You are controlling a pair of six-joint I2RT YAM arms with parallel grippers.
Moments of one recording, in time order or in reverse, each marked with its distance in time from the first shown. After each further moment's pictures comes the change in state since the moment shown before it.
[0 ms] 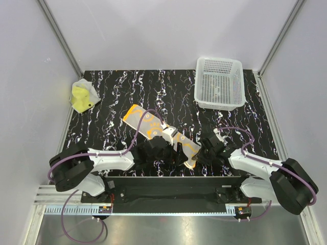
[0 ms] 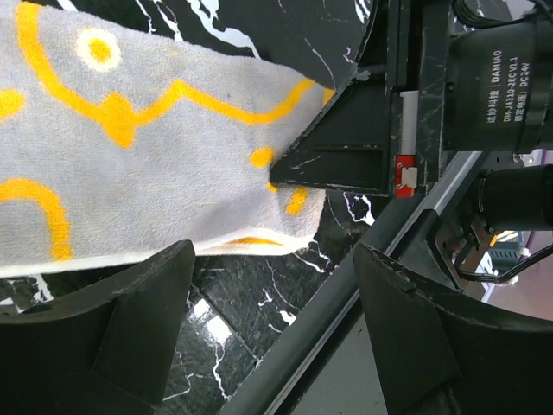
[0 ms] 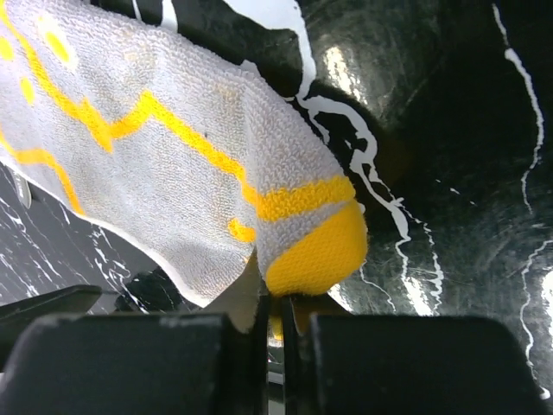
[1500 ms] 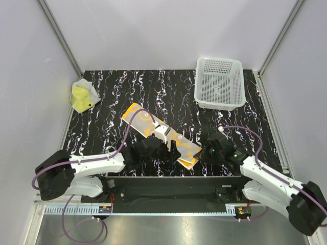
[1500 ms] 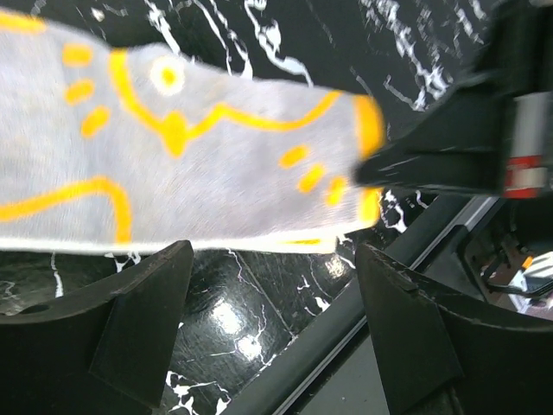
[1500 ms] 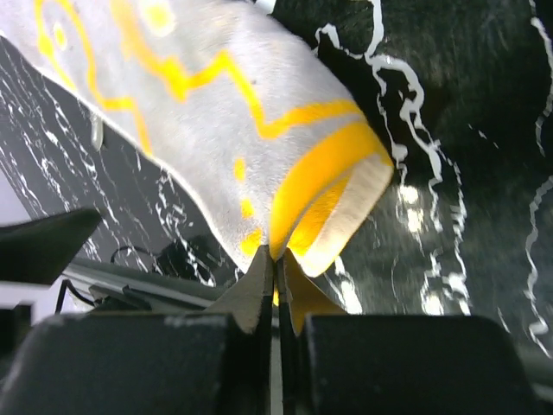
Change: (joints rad) left arm 0.000 -0.193 -0.010 -0.192 -0.150 0.045; right arm -0.018 -0.249 -0.008 -0.092 -0.058 -0.027
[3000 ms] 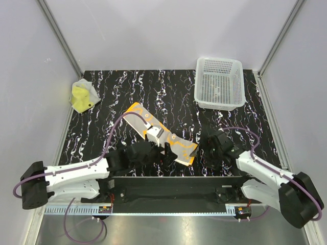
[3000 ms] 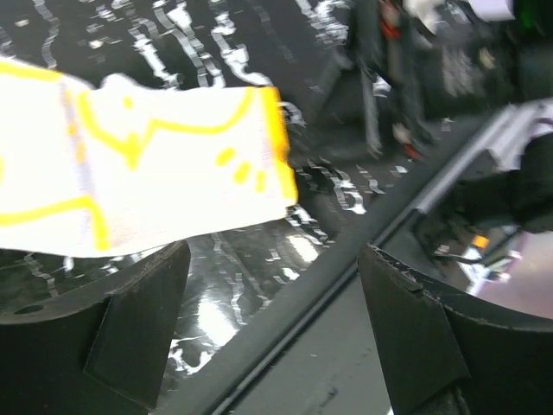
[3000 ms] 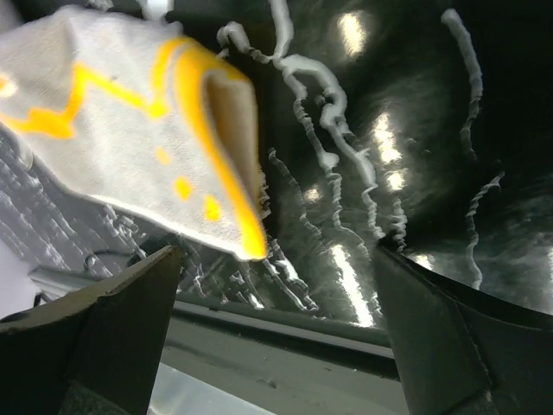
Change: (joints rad) left arm -0.084 -0.249 0.009 -0.178 -0.069 0.000; right arm -0.106 0.123 0.042 -0.052 -0.078 -0.083
